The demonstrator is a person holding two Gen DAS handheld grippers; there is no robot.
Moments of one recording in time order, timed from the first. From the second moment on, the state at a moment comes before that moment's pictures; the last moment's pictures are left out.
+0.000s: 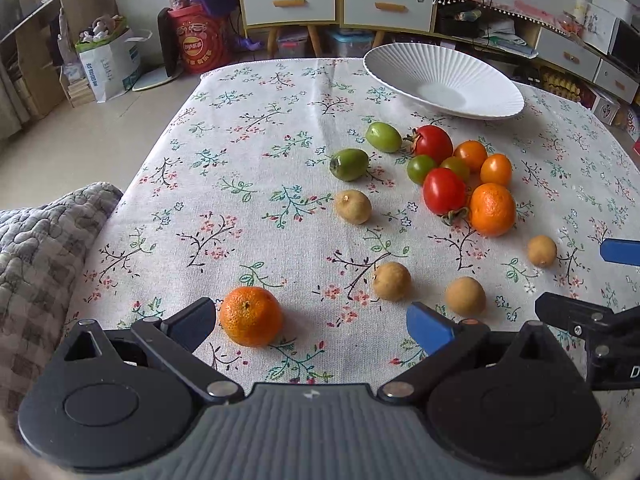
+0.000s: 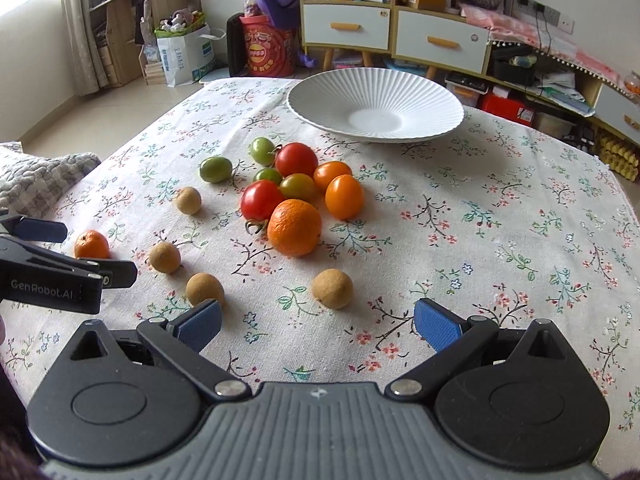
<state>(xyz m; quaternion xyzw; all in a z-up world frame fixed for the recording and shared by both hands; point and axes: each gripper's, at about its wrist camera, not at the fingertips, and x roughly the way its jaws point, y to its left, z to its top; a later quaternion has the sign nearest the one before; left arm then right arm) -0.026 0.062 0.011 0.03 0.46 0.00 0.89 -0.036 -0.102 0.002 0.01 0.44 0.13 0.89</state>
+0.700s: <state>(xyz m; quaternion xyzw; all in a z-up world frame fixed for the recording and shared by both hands) -0.033 0.096 -0.019 0.00 0.44 -0.03 0.90 -0.051 -0.064 -0.036 -0.09 0.40 0.20 0.89</state>
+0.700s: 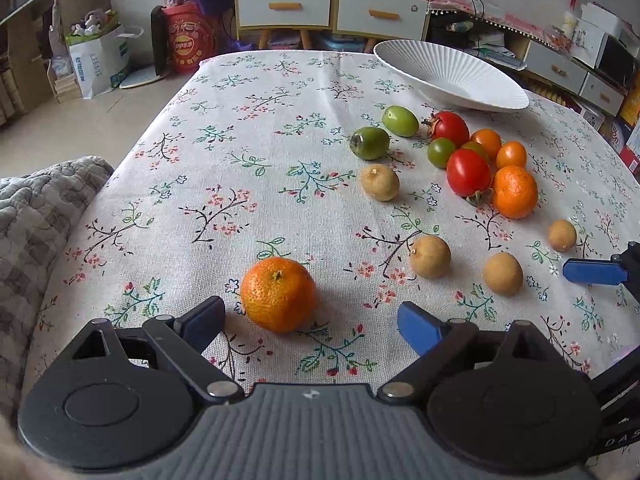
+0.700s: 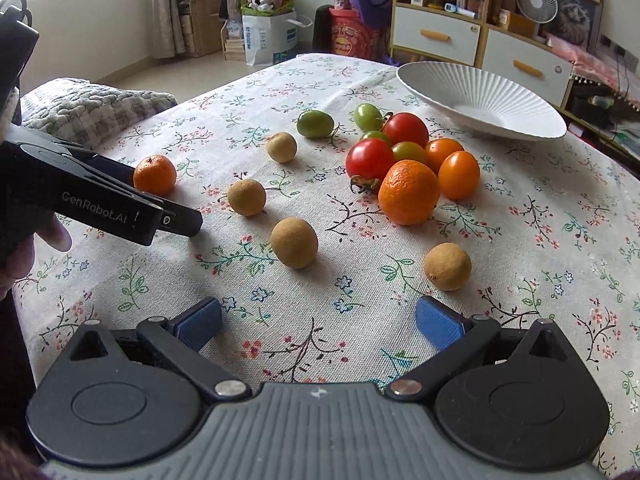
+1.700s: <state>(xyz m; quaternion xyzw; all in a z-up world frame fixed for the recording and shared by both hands) -0.036 0.109 -0.014 -0.03 0.41 0.00 0.91 -0.046 -0.043 -0.031 -0.13 0.32 0.23 0.91</state>
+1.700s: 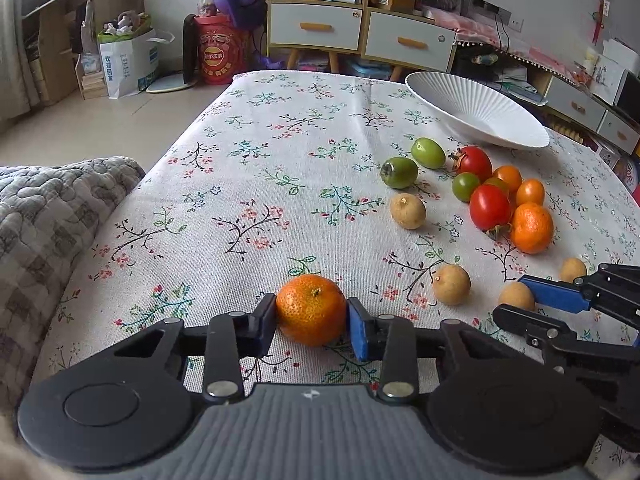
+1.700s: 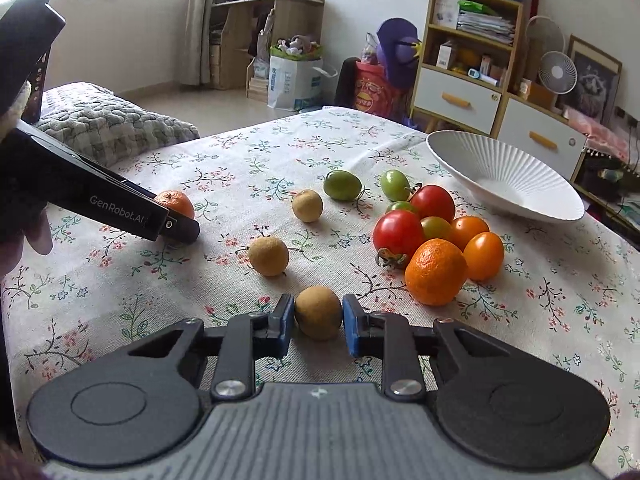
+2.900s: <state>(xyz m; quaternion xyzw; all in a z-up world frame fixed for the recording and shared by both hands) 0.073 0.029 0.035 -0.04 0.35 -0.09 0.93 0.039 -0.120 0.018 -0.01 0.29 0.15 0.95</state>
